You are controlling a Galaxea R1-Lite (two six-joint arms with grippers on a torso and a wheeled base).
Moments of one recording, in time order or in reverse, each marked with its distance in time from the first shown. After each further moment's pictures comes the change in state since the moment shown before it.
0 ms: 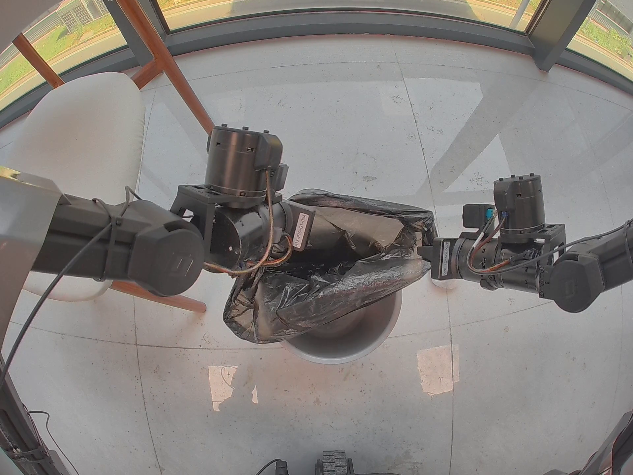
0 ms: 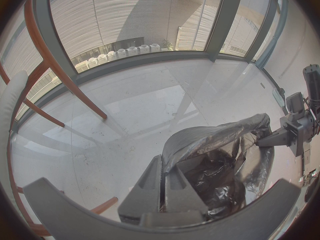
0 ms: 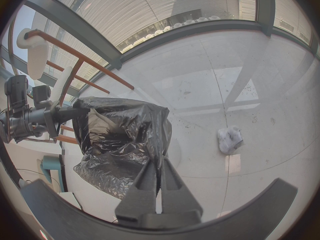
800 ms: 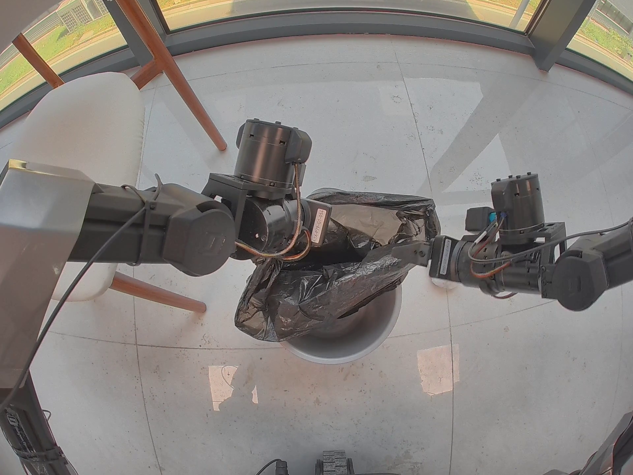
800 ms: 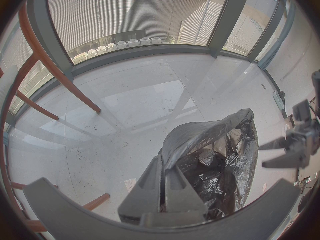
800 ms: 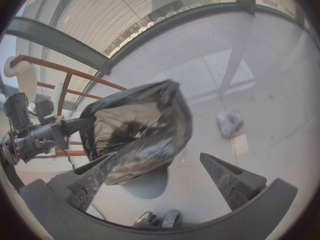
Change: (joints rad) left arm -0.013 0.099 -0.190 0.157 -0.003 -0.070; right arm 0.011 -0.013 -0.021 0.087 0.021 0.206
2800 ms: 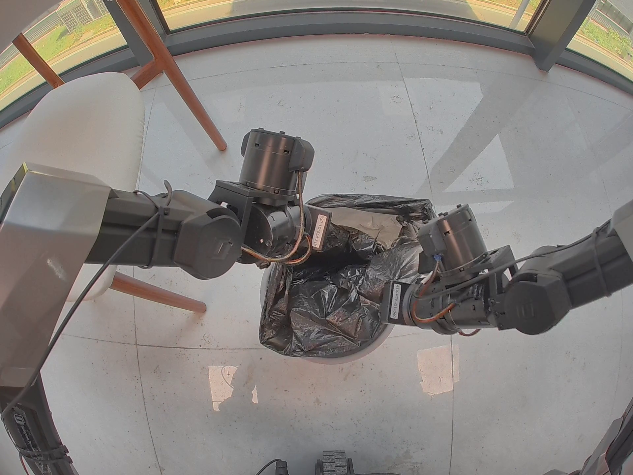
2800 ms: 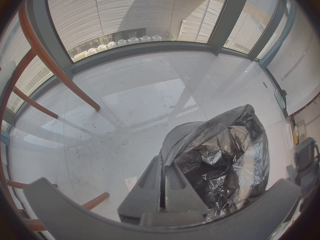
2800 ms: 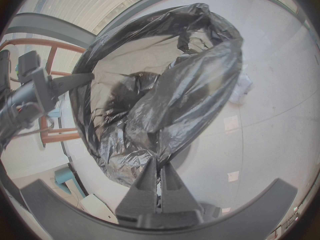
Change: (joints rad) left arm 0.010 0.036 -0.007 -0.012 -0.001 -0.001; right arm 0.190 0.114 -0.095 0.206 -0.147 0.153
